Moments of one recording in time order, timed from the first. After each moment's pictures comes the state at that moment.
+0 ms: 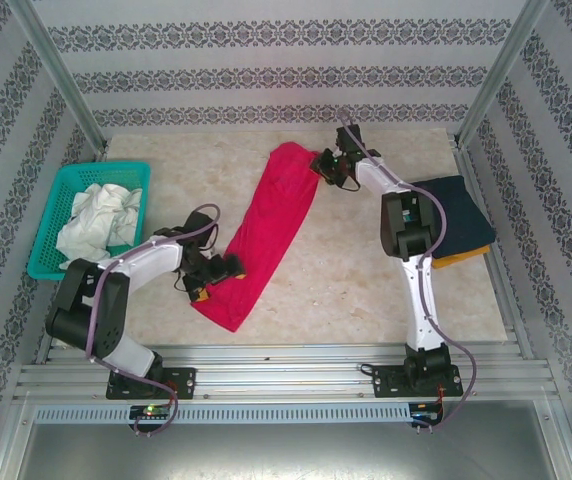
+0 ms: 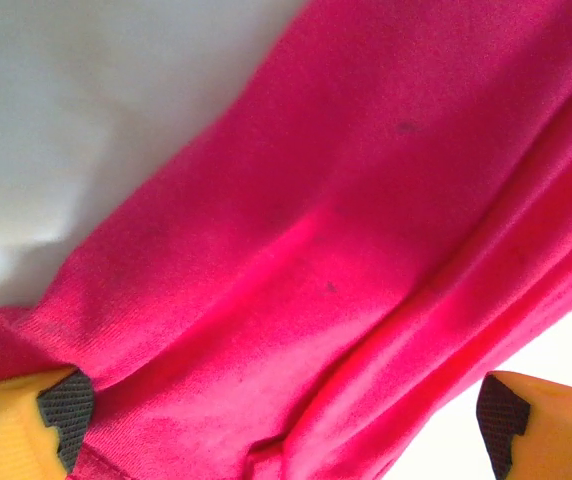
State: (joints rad) left arm -0.33 1.56 0.85 -0.67 0.36 -0.78; right arm 0.21 2.57 2.17 -0.46 -0.40 0.81
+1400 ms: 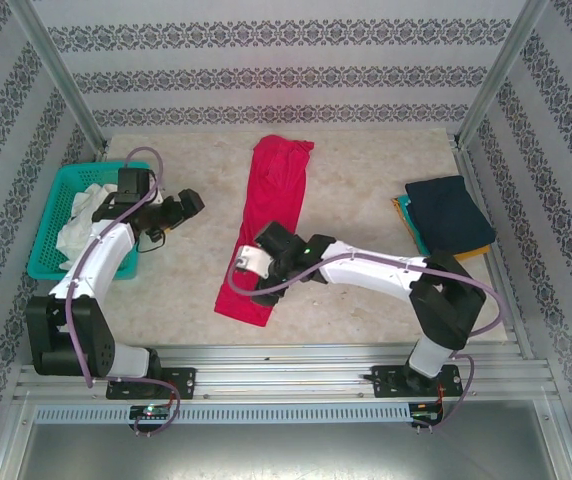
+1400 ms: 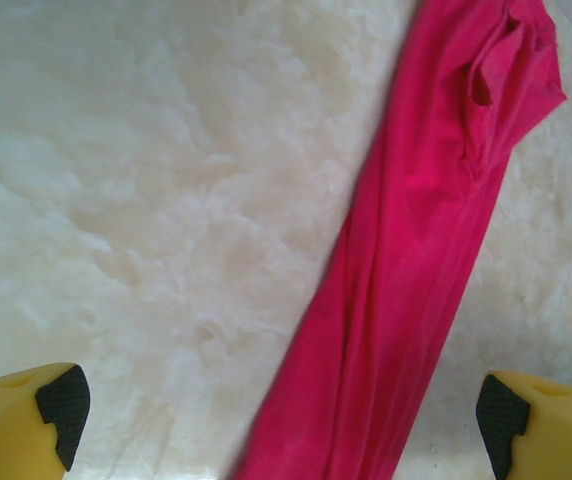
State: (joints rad) left arm 0.05 1.39 1.06 -0.60 0.34 -0.55; right arm 0.96 1.71 1.18 -0.51 -0.18 -0.30
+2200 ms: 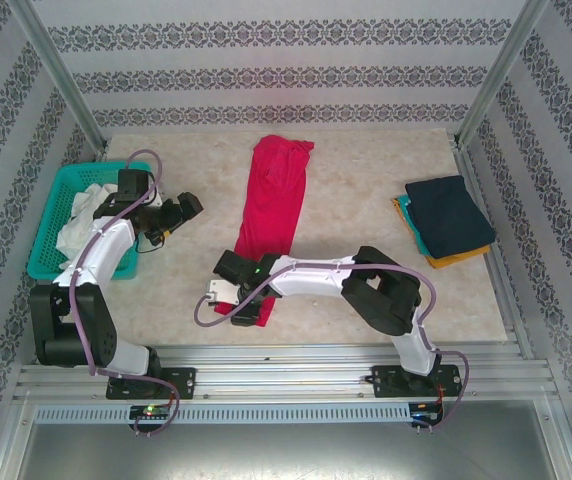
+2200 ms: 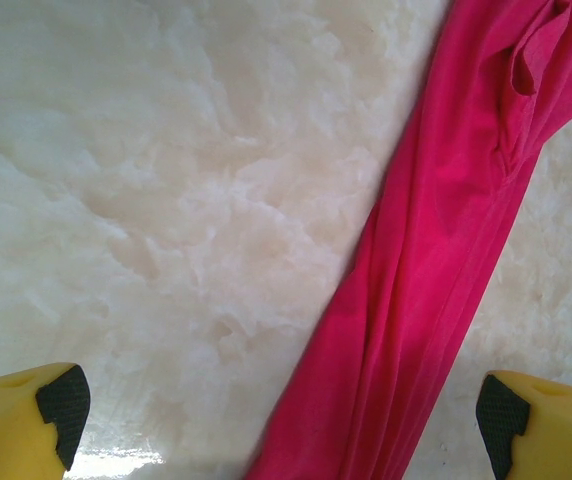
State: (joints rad) left arm 0.07 1.44 1.06 -0.60 0.37 -0.55; right arm 1.10 2.04 1.38 -0.56 -0.12 -0.39
